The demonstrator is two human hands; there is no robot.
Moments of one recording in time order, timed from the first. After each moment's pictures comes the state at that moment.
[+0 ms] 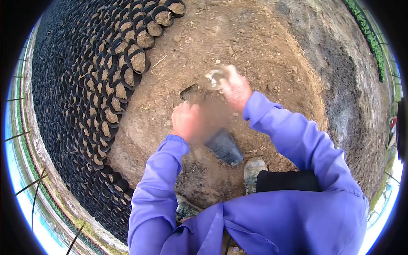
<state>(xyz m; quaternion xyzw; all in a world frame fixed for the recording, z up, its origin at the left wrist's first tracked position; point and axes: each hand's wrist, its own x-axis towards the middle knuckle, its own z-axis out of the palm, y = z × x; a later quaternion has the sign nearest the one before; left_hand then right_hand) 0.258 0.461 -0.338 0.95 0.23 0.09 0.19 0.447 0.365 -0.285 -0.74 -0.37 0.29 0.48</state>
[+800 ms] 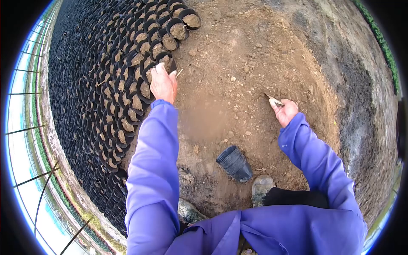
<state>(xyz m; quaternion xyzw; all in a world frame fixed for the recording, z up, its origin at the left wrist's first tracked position) 0.334 0.608 -0.314 0.88 0.42 0.21 0.10 0.541 0.272 -0.367 -0.48 0.29 0.36 0.75</state>
